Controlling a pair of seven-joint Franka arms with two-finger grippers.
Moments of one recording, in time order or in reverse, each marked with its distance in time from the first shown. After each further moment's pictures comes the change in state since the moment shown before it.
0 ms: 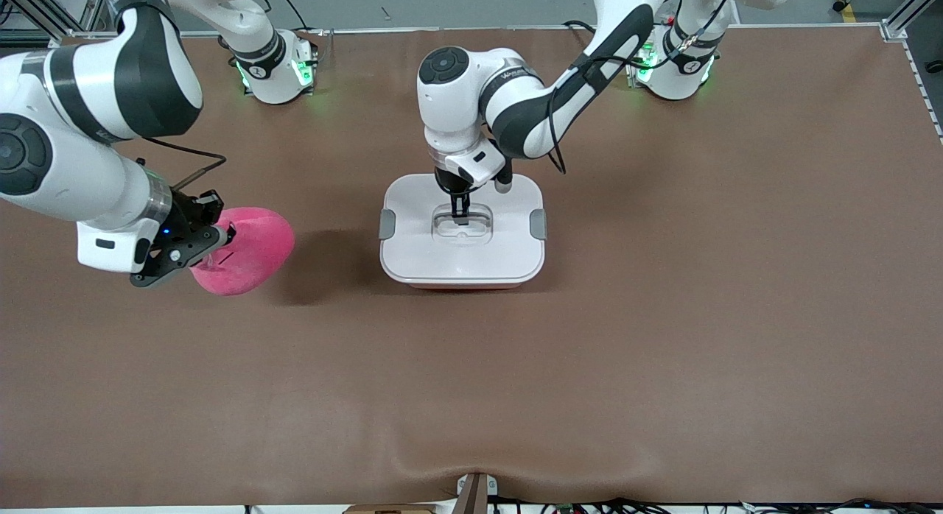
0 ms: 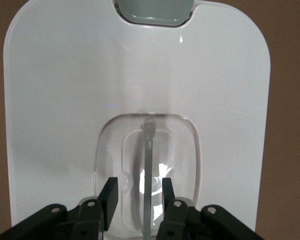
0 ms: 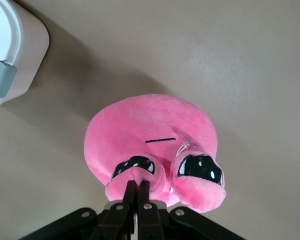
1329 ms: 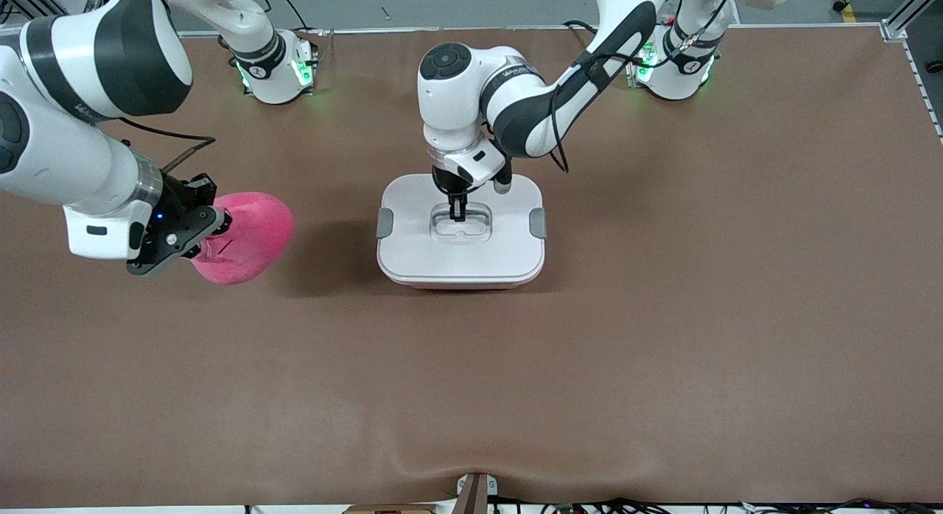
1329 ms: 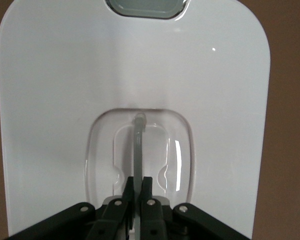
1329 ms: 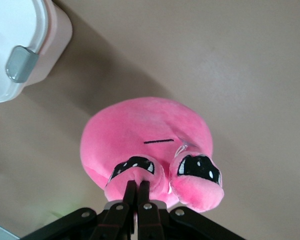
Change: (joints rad) left arm 0.001 -0.019 0.003 0.018 0.003 0.006 0.000; right arm 0.011 -0.005 0.011 0.066 0.019 -0.074 -0.081
